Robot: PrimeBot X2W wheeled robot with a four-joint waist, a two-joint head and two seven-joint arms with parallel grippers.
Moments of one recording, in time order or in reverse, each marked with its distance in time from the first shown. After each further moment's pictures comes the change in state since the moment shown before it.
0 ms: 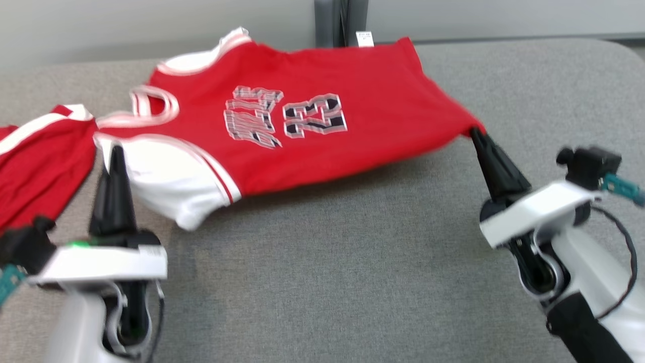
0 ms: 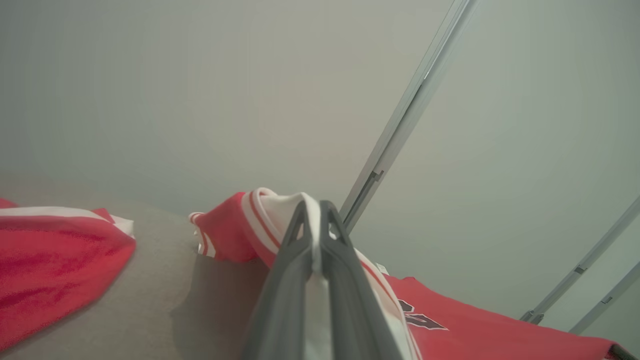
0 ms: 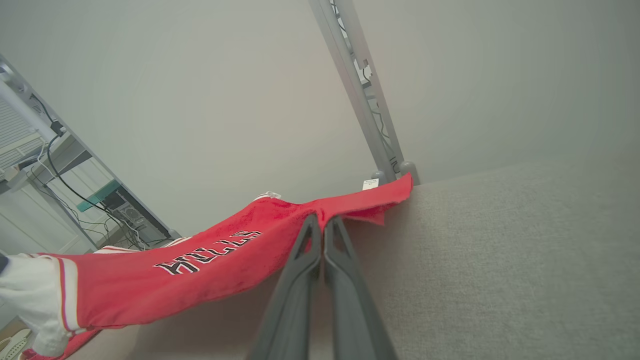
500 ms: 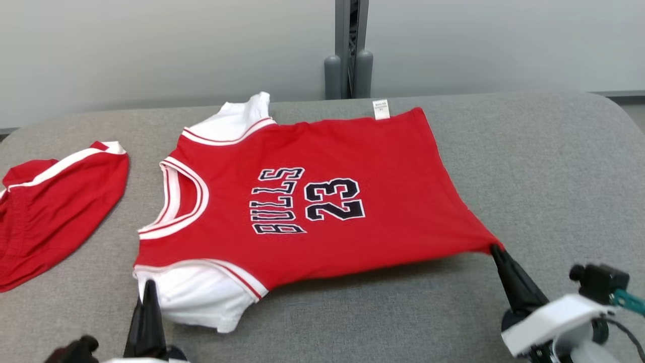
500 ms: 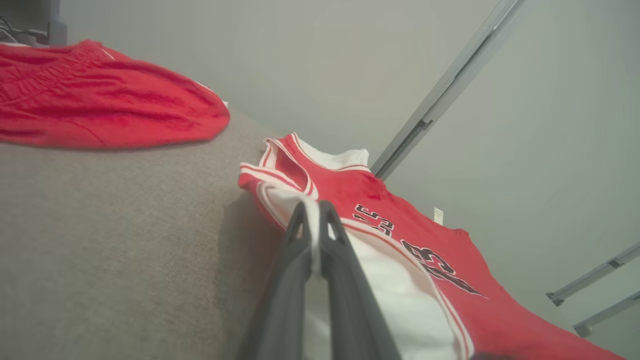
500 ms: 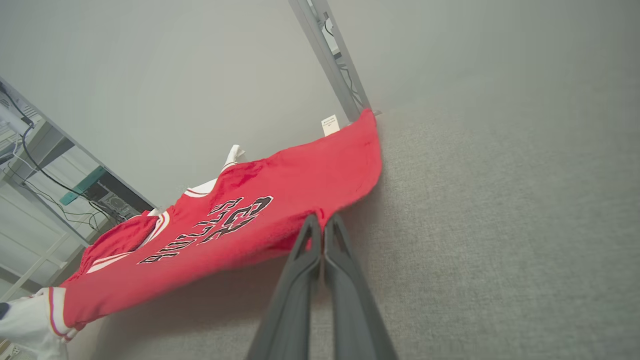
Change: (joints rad) left arm 0.367 -0.123 0.037 -0.004 0.019 0.039 0.000; right arm 0.401 -0.024 -0.105 -0.095 -0.029 0.000 0.003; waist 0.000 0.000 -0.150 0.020
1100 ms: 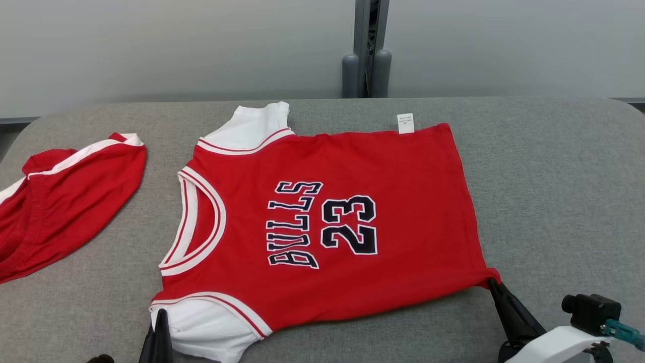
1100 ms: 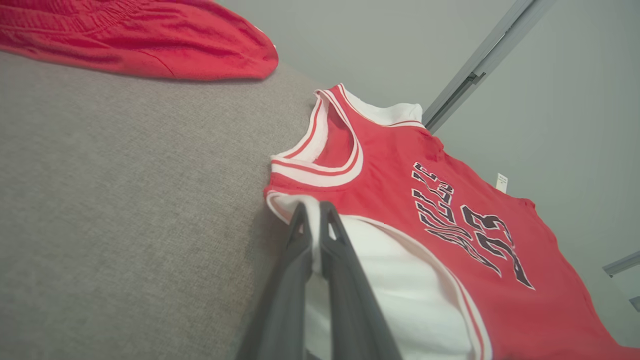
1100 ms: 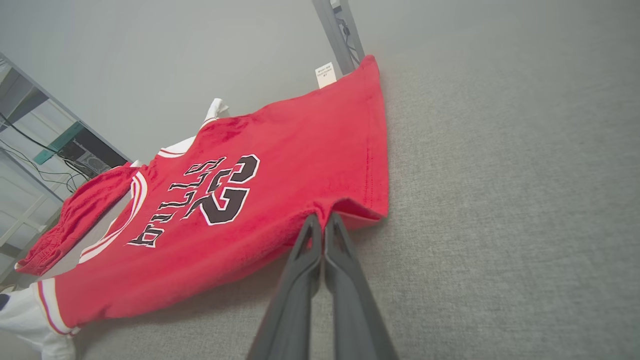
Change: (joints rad) left arm 0.064 -0.007 -0.023 0.090 0.037 0.013 0.000; right arm 0.197 0.101 -0.194 -0.113 -0.223 0.000 0.137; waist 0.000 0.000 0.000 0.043
